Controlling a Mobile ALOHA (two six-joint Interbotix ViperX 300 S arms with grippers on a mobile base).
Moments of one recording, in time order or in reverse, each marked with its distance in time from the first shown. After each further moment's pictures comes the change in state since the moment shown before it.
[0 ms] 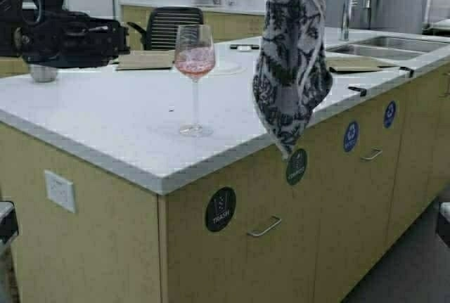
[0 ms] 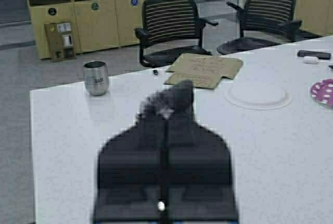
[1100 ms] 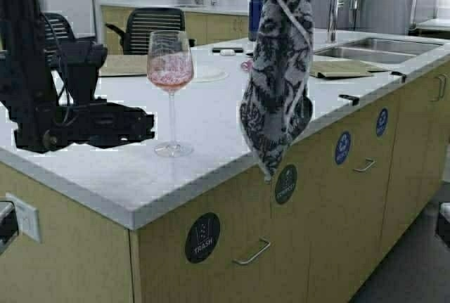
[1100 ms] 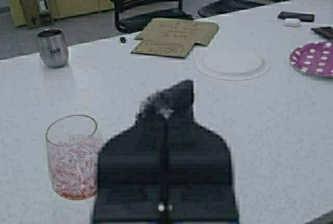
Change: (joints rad) left arm -0.003 0.606 -0.198 0.164 -0.434 0.029; right arm 0.002 0.115 0.000 0.002 -0.002 0.000
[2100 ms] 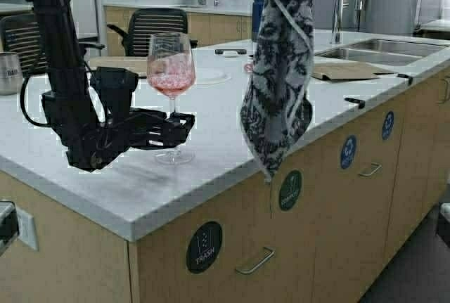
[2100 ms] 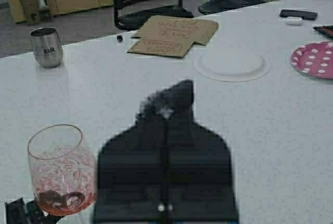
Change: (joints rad) left arm 0.002 0.230 -0.439 0.071 -0.021 0.012; right arm 0.000 0.005 -0.002 0.000 0.000 -0.002
